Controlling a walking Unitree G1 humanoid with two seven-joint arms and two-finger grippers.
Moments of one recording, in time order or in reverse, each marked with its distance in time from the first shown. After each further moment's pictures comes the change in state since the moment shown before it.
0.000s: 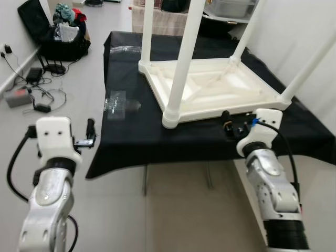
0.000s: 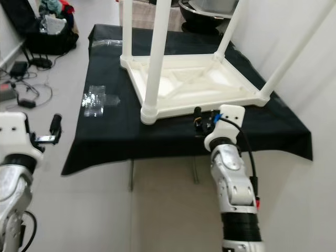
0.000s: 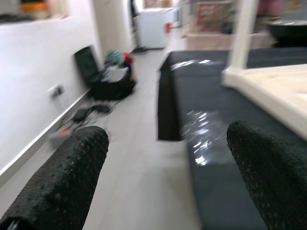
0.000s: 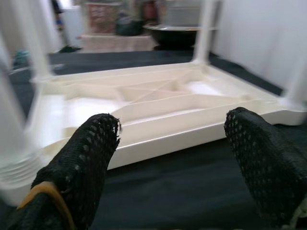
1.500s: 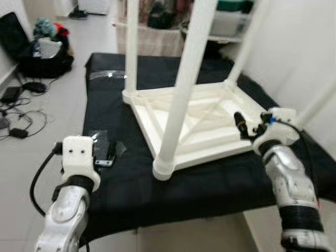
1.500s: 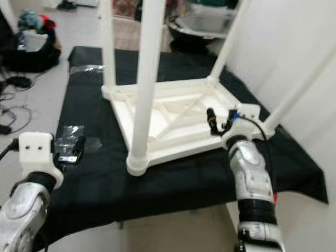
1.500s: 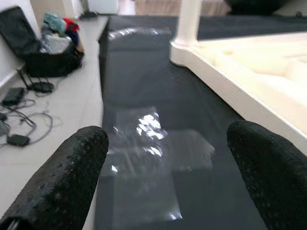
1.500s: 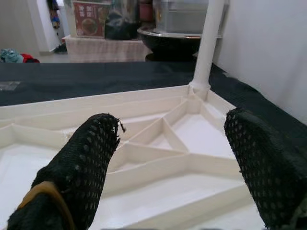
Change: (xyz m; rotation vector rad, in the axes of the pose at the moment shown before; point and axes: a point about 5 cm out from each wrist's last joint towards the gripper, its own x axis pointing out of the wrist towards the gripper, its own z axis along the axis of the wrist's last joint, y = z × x) left arm -0.027 -0.041 -0.029 -0.071 0.151 -0.160; right arm 0.031 -0.053 0.007 -0.001 0.000 0.009
